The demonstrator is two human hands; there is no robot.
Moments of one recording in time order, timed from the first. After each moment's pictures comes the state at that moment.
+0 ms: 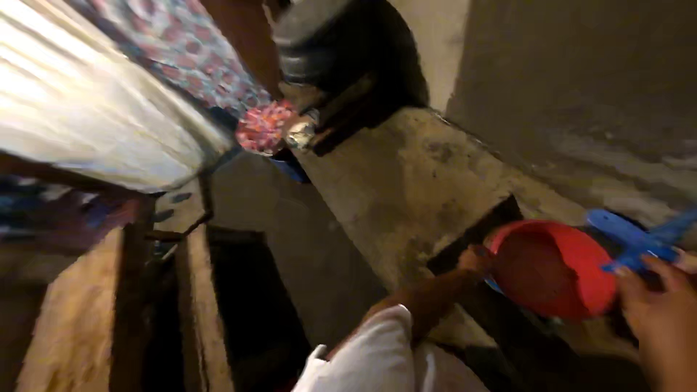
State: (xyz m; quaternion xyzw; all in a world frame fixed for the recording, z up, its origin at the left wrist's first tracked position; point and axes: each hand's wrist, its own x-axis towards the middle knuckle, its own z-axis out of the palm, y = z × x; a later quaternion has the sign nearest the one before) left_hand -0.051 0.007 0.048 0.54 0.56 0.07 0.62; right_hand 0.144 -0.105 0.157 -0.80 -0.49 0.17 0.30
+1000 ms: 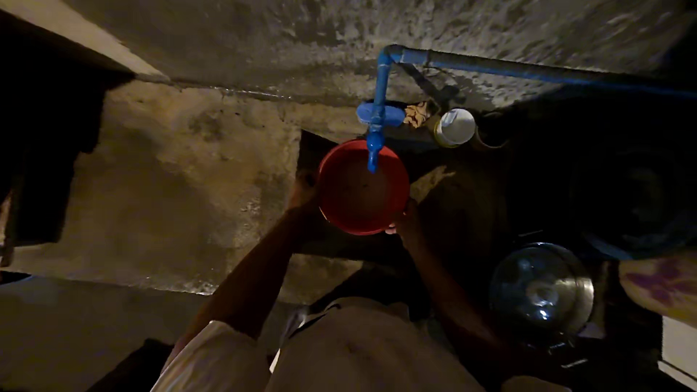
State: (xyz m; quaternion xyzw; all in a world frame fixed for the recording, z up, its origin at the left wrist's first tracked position) left_hand 0.018 0.063 0.024 0.69 0.49 -0.03 0.54; right_hand 0.130 -0.168 0.022 -0.77 0.09 0.44 0.45
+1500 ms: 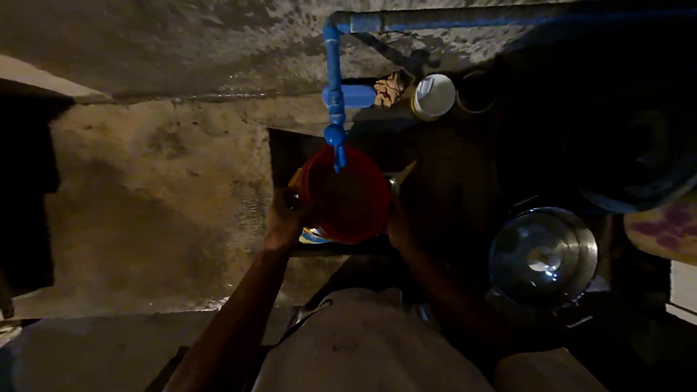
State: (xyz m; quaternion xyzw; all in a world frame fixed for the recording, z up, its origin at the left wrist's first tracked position) left_hand 0.010 0.016 0.078 0.62 0.51 -0.03 0.59; right_hand 0.114 -0.192 -0.001 -0.72 0.13 0.46 0.51
